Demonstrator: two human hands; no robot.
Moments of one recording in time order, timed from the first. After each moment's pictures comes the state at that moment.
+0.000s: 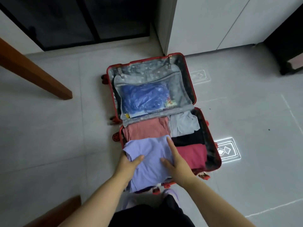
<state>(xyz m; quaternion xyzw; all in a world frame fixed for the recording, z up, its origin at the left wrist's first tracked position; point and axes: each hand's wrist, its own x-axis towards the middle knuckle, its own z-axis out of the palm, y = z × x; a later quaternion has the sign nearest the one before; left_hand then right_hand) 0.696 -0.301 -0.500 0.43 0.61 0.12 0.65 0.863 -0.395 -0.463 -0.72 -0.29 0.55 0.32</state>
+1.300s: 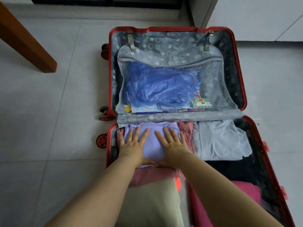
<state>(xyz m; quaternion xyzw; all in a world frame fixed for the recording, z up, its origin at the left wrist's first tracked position) 0.750 -0.197 -0.822 0.80 0.50 -0.25 0.22 0.905 -0.249 -0.793 -0.67 -0.65 0.31 -0.19</state>
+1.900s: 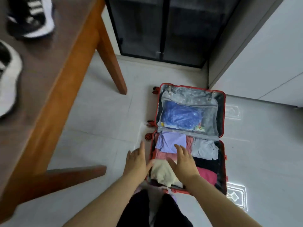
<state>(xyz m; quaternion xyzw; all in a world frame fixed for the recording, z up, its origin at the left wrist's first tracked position) 0.615 -0.308 -0.313 0.71 0.64 -0.10 0.28 0.792 -0.331 -0.312 -0.72 -0.59 0.37 -0.03</state>
